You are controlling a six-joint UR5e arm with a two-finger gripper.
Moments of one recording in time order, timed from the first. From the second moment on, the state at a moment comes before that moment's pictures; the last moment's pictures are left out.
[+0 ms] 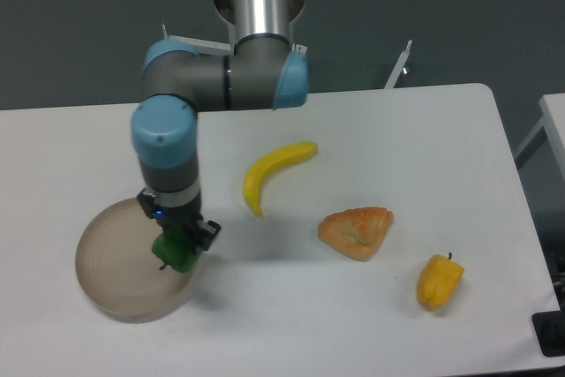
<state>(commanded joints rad) 1.83 -2.15 -1.29 -1.22 1.50 0.50</state>
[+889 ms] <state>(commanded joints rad) 1.78 -2.19 -1.31 -1.17 1.50 0.43</state>
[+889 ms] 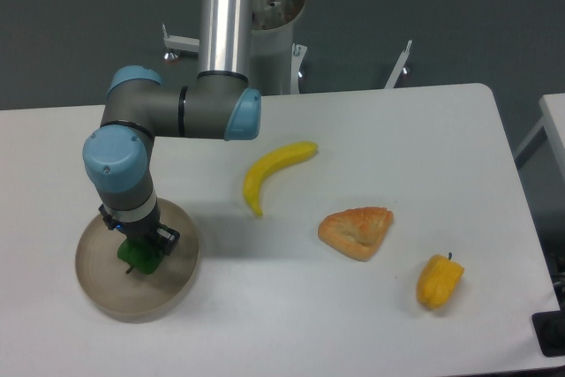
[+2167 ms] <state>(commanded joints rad) 1.78 -2.19 -1.31 -1.17 1.50 0.44</state>
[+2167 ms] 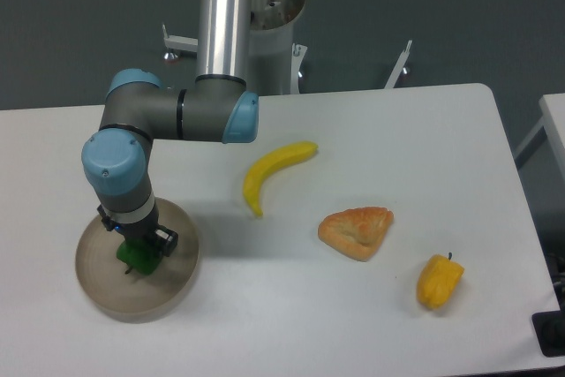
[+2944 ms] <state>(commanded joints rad) 2.01 -2.04 -1.29 -1.27 1.55 0.76</state>
